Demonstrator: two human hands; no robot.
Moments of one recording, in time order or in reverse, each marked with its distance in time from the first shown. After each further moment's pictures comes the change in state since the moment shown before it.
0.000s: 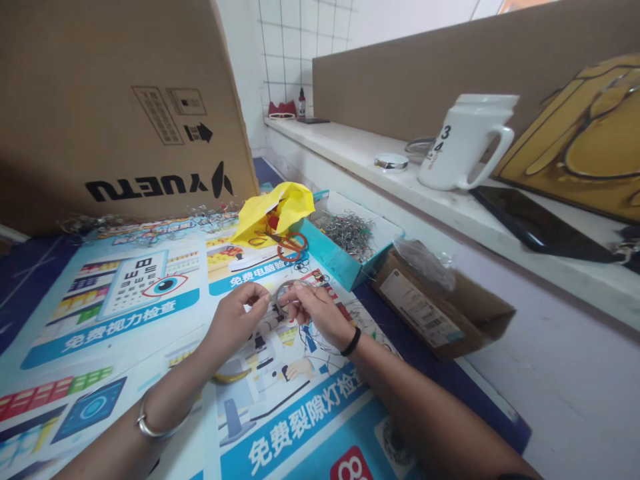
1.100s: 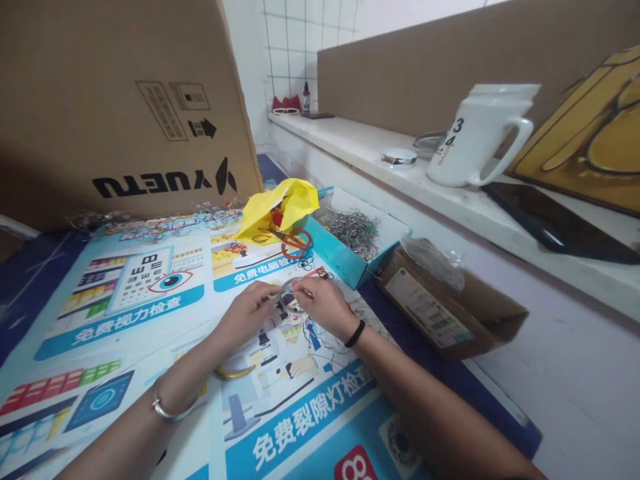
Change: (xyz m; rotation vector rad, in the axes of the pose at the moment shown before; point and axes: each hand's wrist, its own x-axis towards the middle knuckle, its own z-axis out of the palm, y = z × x) left_hand 0.007 -0.027 0.006 0.083 -0.193 0.083; right_hand 0.014 0.006 -0.013 -0.757 0.104 -0.251
